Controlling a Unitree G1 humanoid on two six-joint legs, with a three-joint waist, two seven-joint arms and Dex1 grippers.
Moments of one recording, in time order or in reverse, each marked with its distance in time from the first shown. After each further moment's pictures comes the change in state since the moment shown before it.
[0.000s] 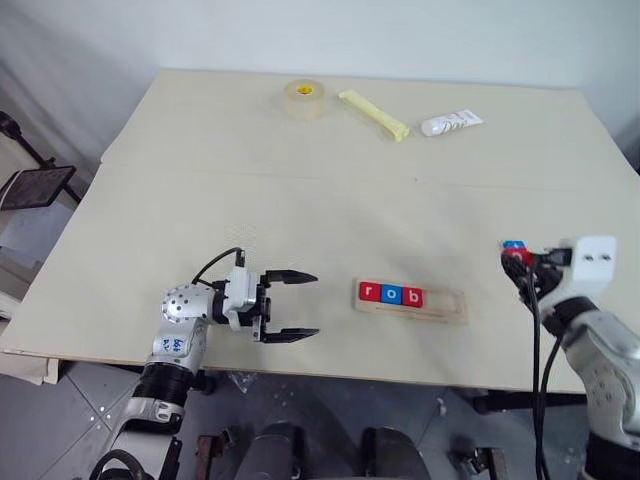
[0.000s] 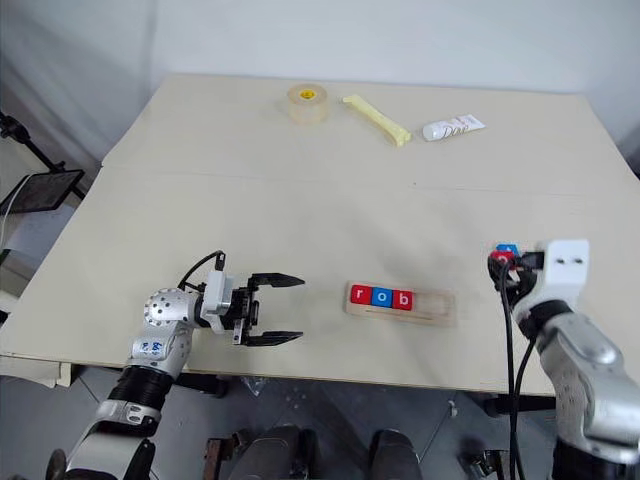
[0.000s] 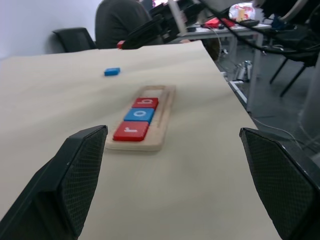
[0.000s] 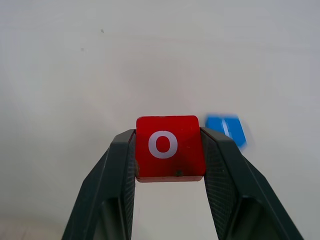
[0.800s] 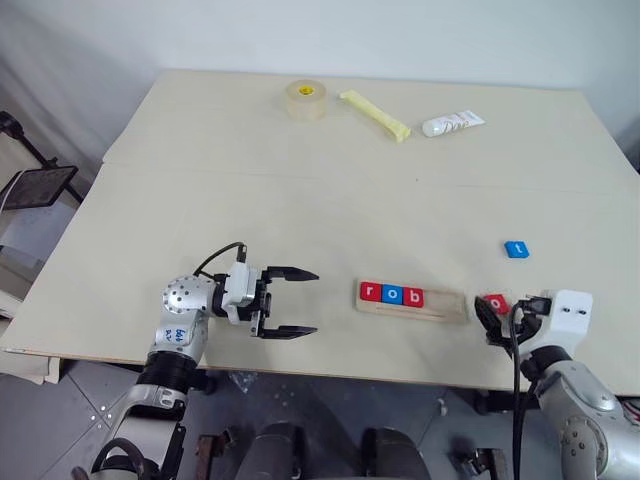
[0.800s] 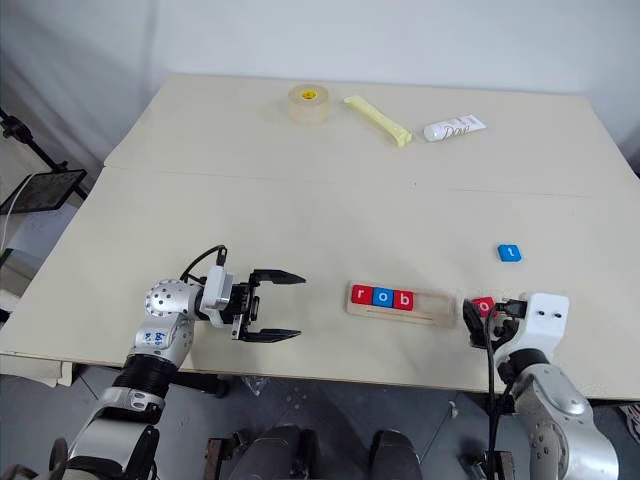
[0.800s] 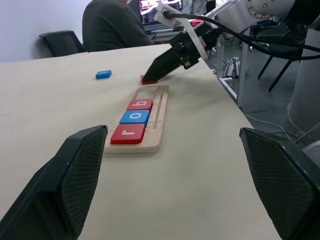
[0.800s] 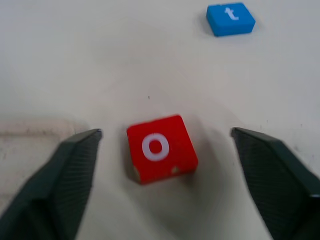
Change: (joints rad) left arm -0.047 -0.009 0.007 0.048 0.000 -0.025 -0.047; right arm 0.148 0.105 0.057 0.025 -0.020 -0.089 -0.040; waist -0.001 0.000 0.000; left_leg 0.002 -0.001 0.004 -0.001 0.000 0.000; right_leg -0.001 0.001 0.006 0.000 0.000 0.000
